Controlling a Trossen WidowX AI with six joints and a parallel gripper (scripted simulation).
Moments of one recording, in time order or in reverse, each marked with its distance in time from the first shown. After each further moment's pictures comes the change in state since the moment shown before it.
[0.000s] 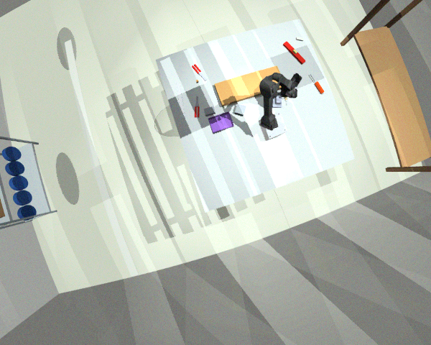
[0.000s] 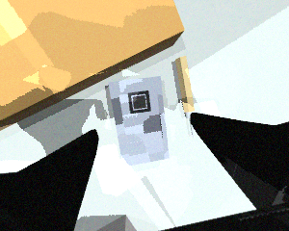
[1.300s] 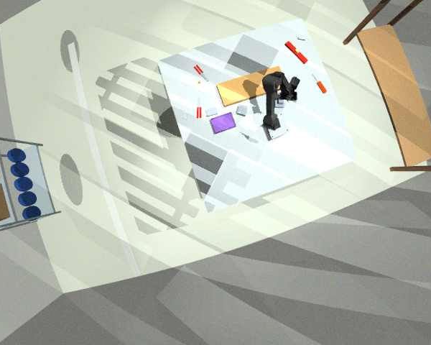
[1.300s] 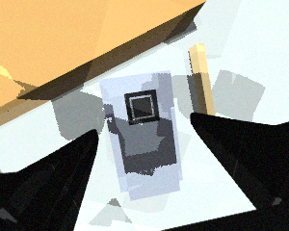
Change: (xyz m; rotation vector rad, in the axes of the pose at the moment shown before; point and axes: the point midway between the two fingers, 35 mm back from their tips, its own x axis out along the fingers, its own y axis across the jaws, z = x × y) arm 0.043 0.001 -0.009 0.020 -0.017 0.013
